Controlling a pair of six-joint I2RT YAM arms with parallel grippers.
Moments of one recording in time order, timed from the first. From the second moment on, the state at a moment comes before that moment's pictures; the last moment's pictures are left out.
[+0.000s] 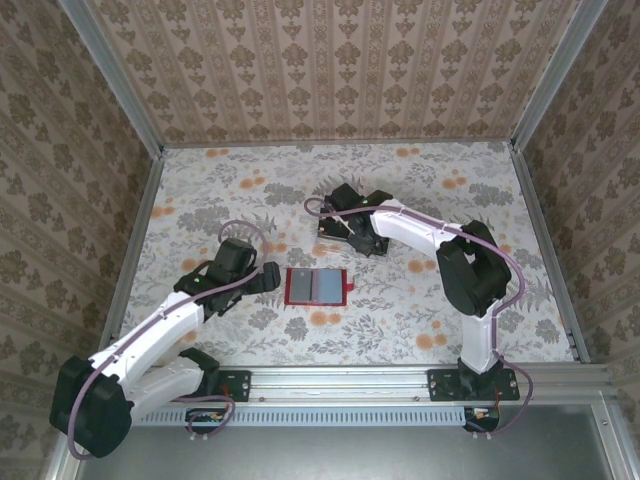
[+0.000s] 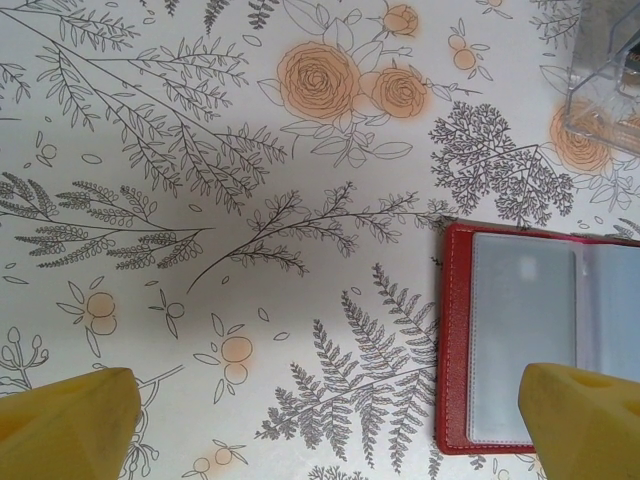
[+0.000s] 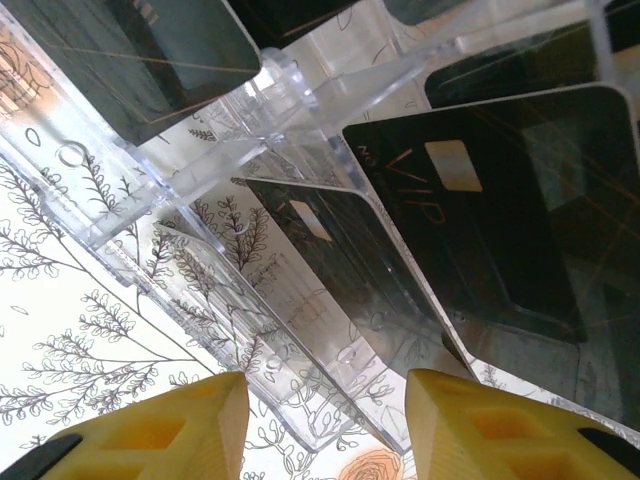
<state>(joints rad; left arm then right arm) -0.55 0.99 0.58 -0.54 -0.12 -0.56 0.63 1.96 1.49 -0.91 0.40 -0.16</state>
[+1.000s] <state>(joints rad) -0.55 0.99 0.58 -0.53 -0.08 -0.56 0.63 1.98 1.45 -0.88 0.38 -0.26</state>
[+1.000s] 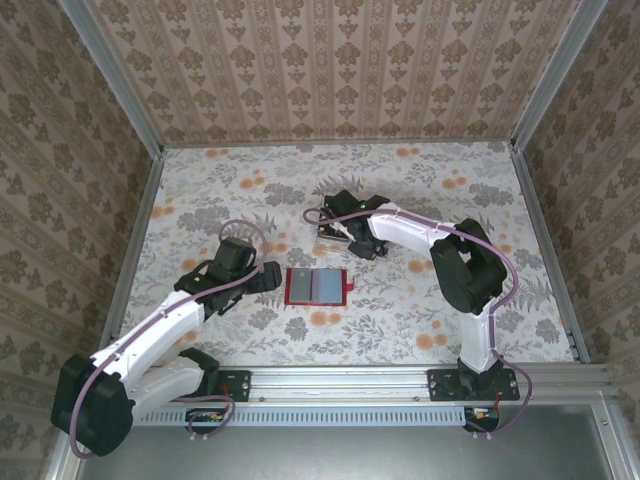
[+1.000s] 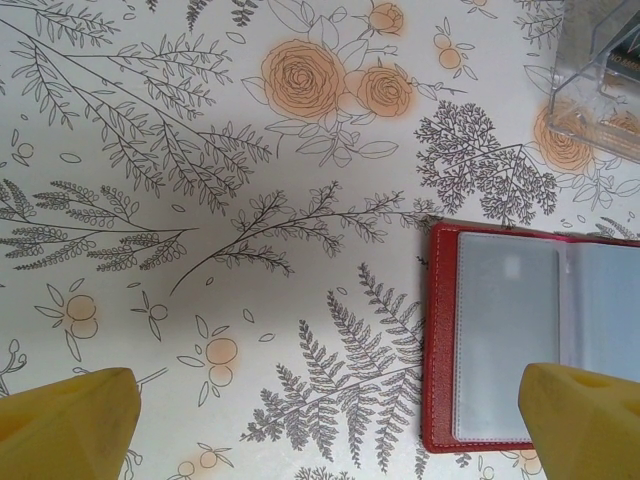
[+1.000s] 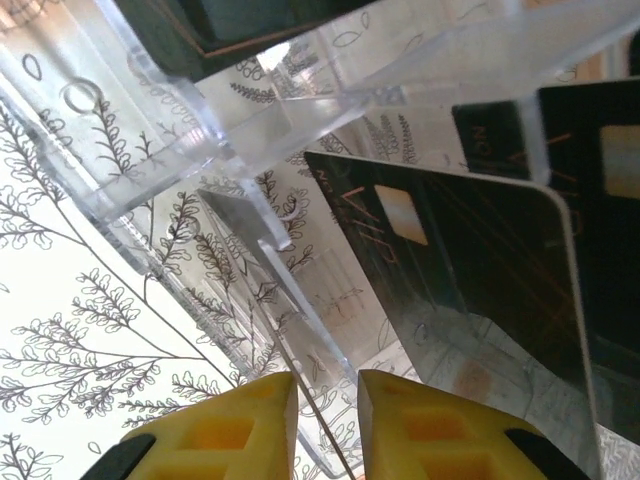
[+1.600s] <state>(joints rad) -0.54 0.98 0.58 -0.50 -0.07 -0.56 0.63 1.93 1.43 -0.84 0.33 -0.33</state>
